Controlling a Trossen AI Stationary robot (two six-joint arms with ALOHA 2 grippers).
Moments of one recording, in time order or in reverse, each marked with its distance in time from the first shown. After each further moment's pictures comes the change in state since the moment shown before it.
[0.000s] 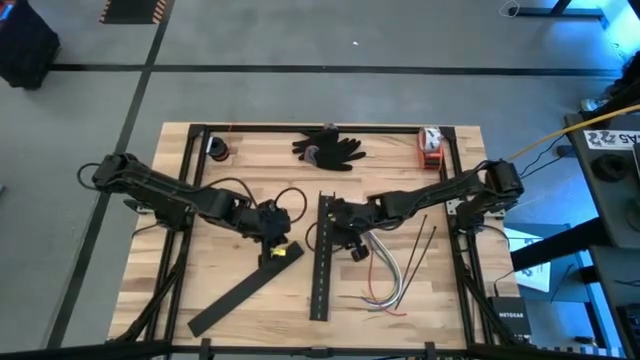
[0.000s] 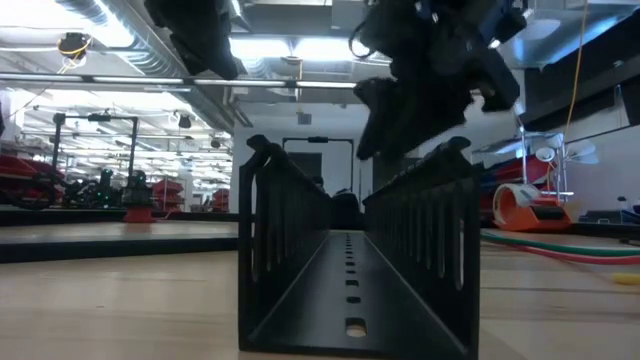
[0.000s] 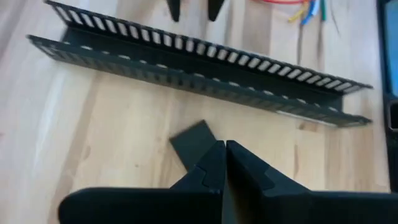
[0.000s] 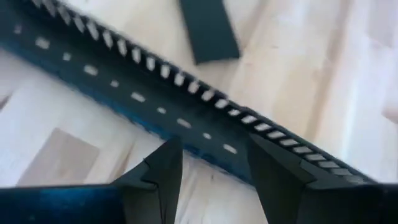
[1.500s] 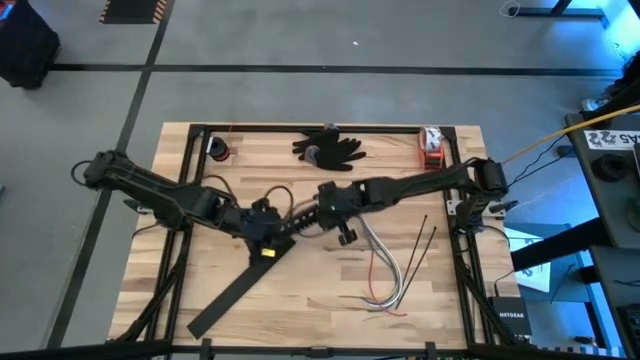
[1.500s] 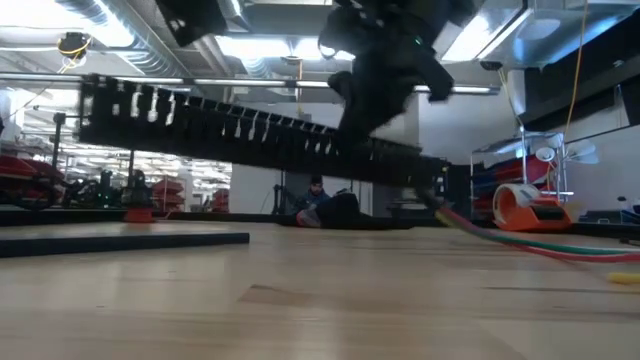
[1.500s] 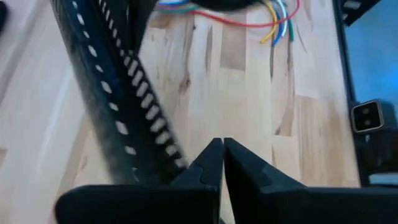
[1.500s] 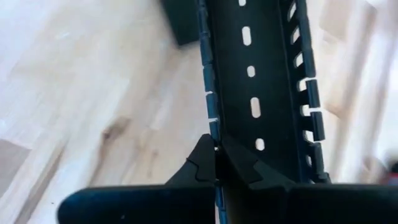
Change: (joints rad) left arm -0.052 -0.121 -0.001 -0.020 -0.055 -0.016; right arm -0.105 0.097 0.281 -0.257 0.067 -0.044
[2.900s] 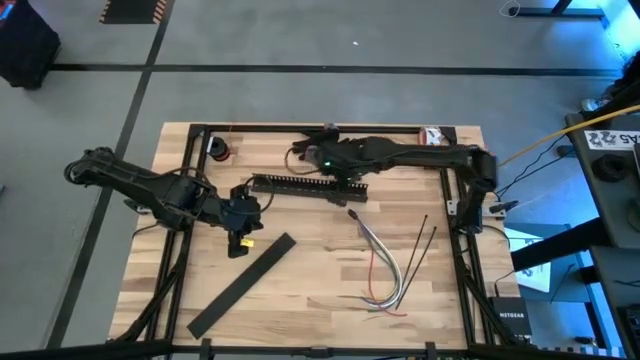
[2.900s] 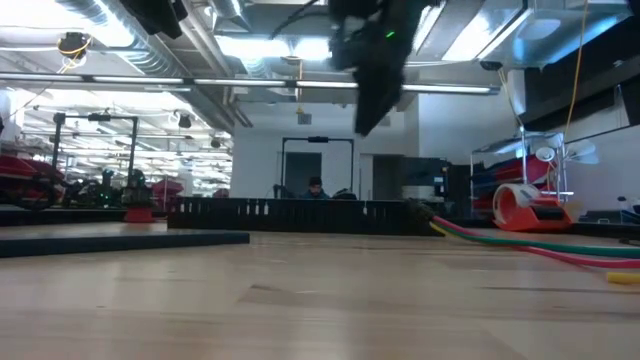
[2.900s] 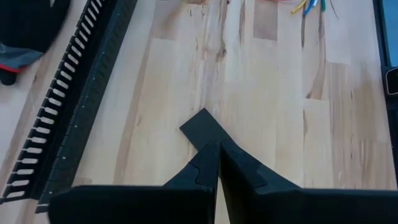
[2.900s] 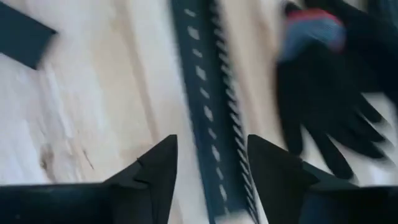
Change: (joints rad) left arm 0.000 -0.143 0.000 -0.246 -0.081 0.054; right arm -0.207 0.023 0.278 -0.453 0.105 0.531
